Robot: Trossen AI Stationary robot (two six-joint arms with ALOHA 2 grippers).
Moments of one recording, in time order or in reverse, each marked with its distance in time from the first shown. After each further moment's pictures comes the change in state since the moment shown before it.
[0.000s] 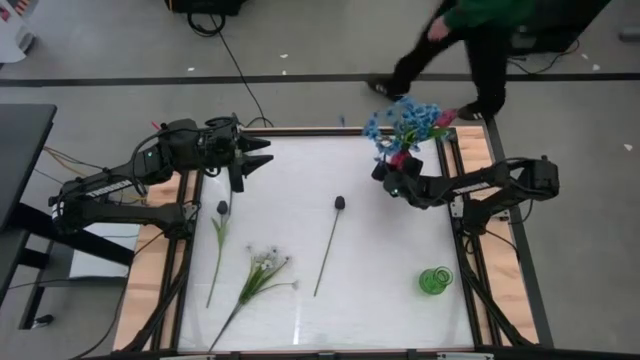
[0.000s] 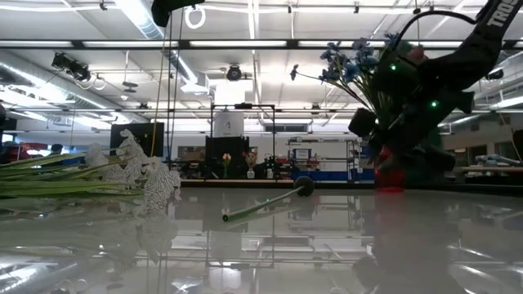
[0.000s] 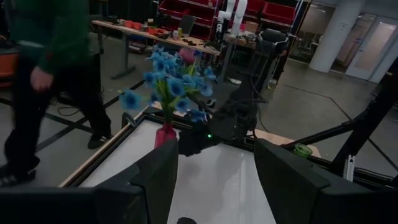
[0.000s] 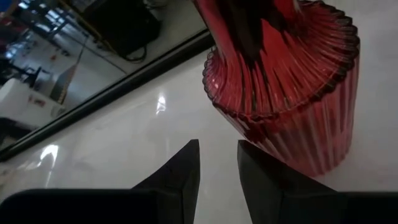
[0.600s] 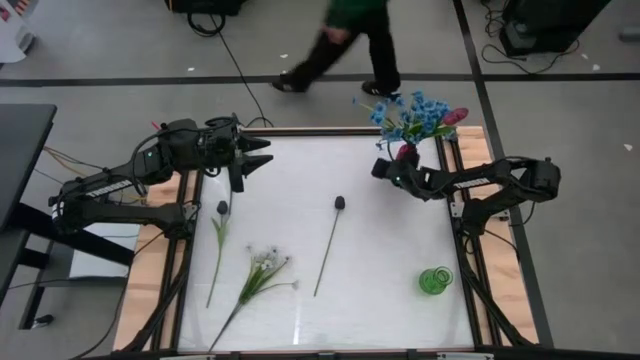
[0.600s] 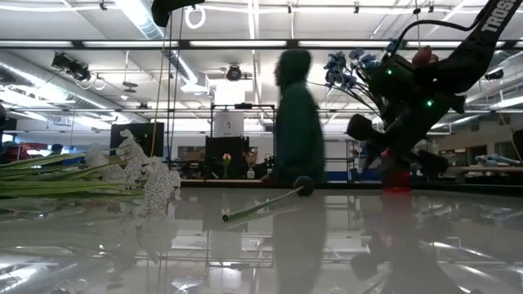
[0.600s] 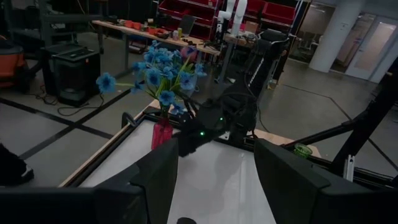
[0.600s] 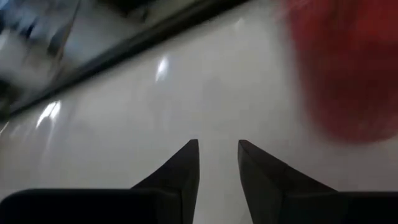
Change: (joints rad) left arm 0.000 0.000 0.000 0.000 0.000 0.000; right arm -0.129 -0.006 0.000 0.034 -0.246 -0.159
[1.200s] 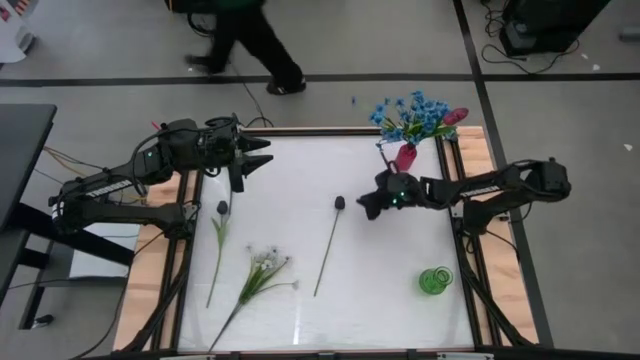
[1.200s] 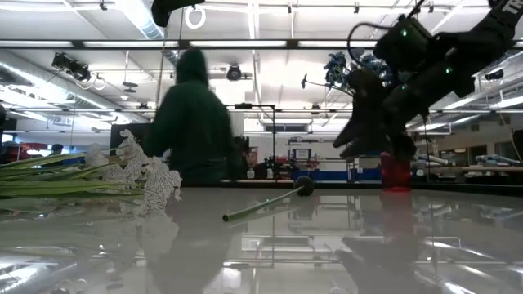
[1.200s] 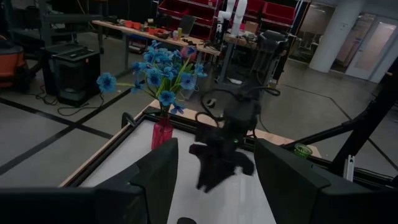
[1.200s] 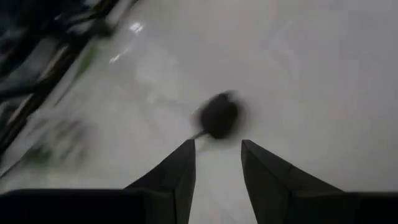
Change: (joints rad) left arm 0.000 0.000 0.000 0.000 0.000 0.000; right arm 0.226 -0.085 0.018 0.096 -0.491 -0.420
